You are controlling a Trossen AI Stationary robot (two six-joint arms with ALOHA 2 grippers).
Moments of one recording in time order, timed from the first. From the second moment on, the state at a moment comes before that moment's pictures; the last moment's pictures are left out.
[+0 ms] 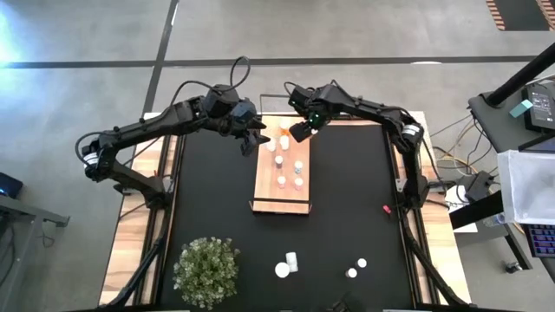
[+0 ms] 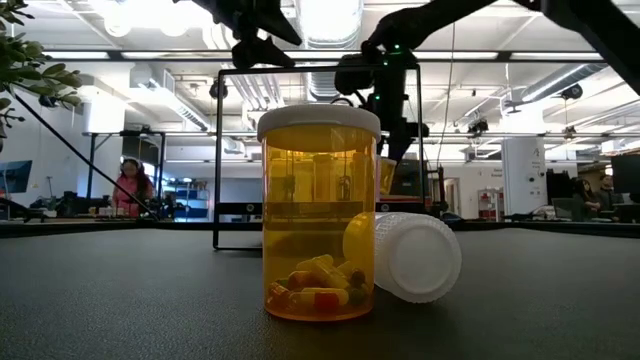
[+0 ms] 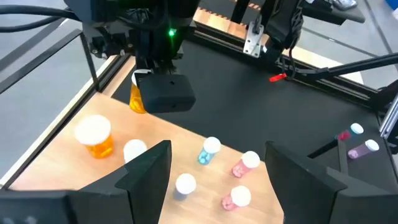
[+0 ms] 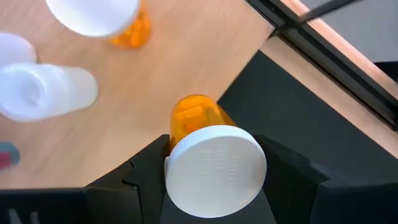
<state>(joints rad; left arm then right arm) 0.42 1.36 1.38 -0.57 0.23 -0.10 -0.55 2.04 1.85 -1.17 0.10 0.38</state>
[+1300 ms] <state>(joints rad) 0.52 1.32 1.38 -0.67 0.23 0.02 -0.55 2.22 2.05 -1.20 0.10 0.34</state>
